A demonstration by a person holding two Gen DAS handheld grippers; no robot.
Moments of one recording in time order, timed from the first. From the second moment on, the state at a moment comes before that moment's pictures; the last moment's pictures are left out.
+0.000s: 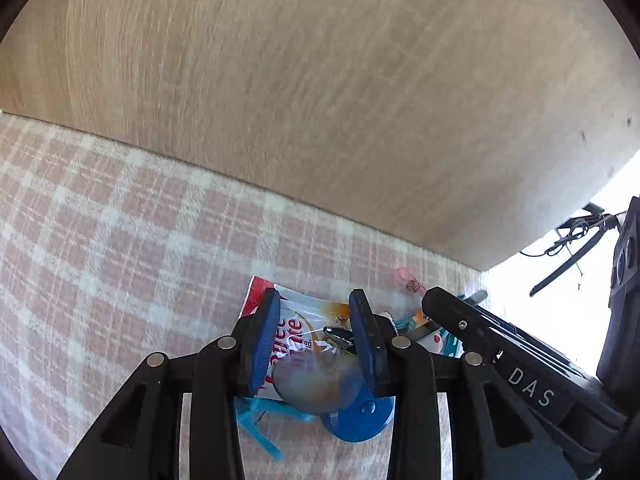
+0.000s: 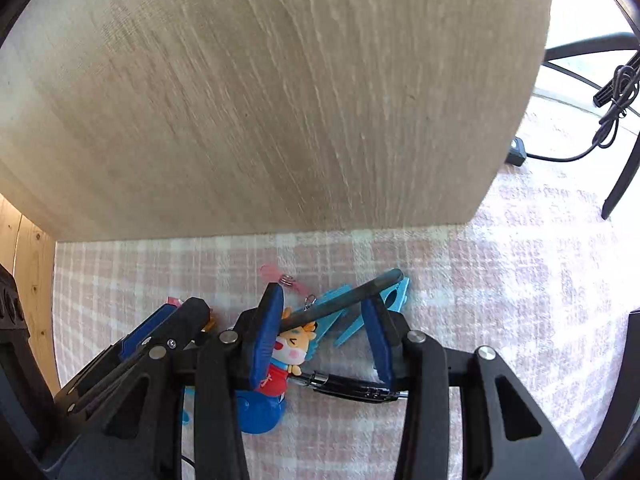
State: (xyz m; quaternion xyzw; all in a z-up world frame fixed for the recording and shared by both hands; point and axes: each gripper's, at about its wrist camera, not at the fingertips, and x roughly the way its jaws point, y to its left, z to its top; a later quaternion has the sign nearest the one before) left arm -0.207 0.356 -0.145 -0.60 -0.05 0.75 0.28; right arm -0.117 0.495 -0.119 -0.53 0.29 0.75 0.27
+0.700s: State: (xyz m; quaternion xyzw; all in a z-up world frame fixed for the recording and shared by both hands) left arm 0.012 0.323 -0.135 -0.63 0.08 0.69 0.36; right arm 0.126 0.414 -0.122 -0.61 0.27 0.71 0.22
